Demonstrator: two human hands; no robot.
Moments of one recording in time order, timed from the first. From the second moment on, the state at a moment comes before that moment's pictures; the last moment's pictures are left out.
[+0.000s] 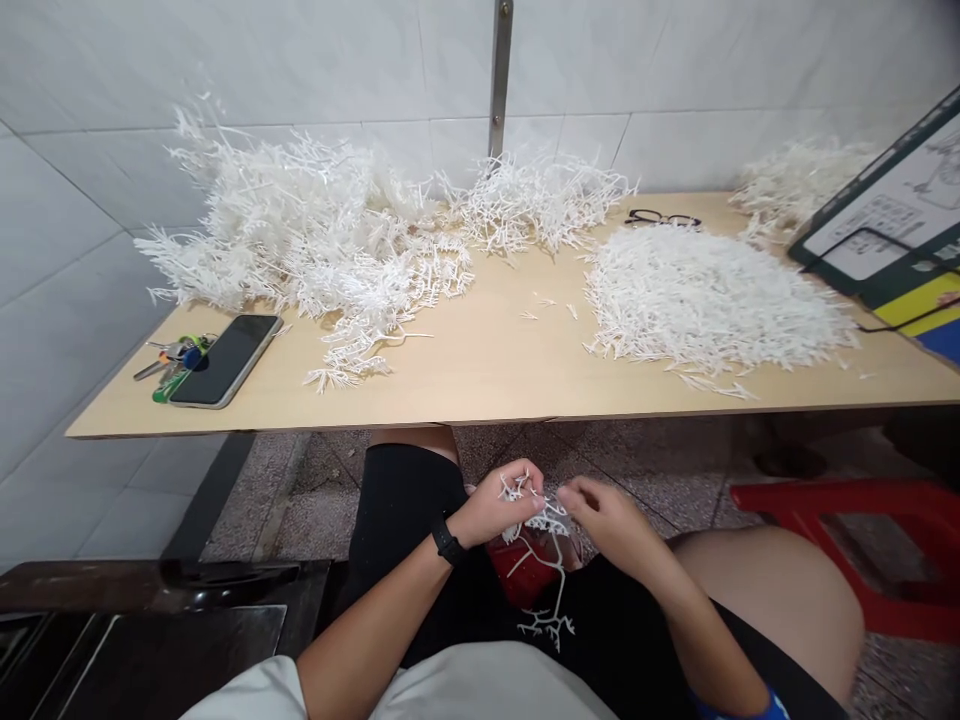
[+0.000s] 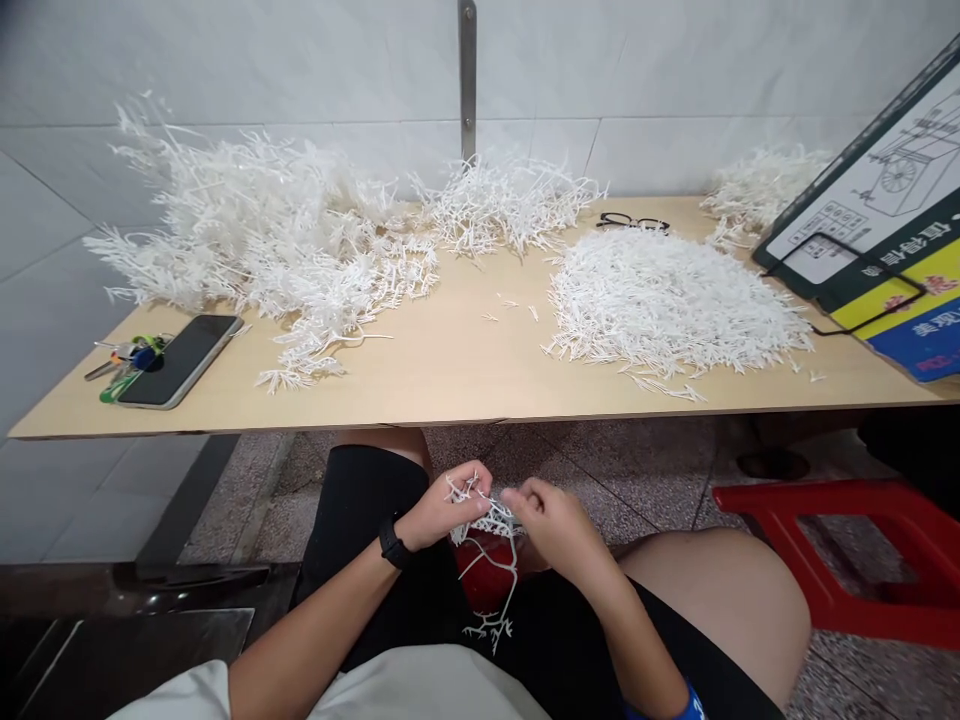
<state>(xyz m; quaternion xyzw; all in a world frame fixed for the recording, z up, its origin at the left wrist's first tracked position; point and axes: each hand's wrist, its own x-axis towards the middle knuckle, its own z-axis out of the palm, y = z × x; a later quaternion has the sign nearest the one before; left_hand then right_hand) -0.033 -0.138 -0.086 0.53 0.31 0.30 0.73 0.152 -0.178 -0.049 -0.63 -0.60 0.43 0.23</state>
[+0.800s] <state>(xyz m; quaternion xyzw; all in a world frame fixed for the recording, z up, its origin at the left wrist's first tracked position) -0.027 -0.138 -0.081 0.76 0.33 0.21 0.53 0.158 -0.179 -0.087 -0.50 -0.51 0.63 0.30</state>
